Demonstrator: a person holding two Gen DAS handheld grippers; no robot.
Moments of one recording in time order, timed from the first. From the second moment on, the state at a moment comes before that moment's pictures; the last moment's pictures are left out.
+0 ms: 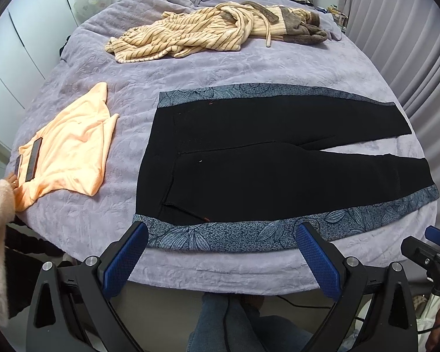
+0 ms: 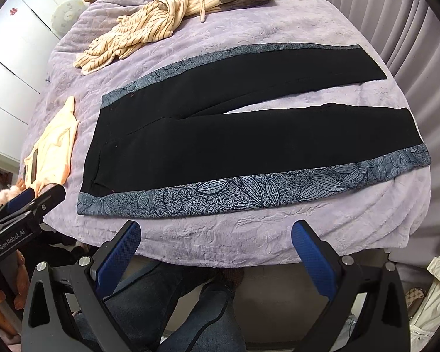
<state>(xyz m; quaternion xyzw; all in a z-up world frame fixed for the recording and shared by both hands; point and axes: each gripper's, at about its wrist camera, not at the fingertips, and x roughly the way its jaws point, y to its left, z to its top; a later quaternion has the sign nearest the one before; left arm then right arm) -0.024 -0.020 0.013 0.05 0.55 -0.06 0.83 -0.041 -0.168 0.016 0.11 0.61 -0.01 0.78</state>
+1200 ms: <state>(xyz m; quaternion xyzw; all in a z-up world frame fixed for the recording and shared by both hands) 0.024 0.012 -0.022 0.02 0.59 -0.06 0.80 -0.003 -0.142 -0.006 0.10 0.64 -0.04 0.76</state>
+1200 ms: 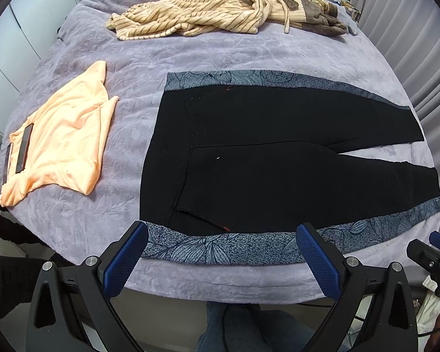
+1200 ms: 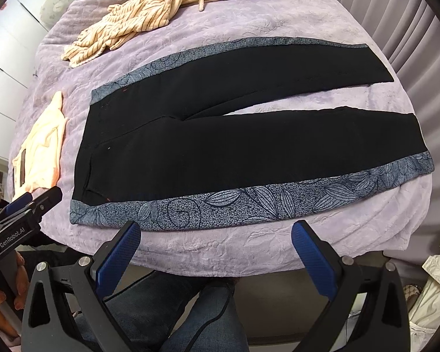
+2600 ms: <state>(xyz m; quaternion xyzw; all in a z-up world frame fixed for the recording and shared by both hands) 0.038 -0.003 -0.126 0.05 0.70 -0.03 0.71 0.033 -0.185 -0.101 0.16 0.72 -0.03 0.67</state>
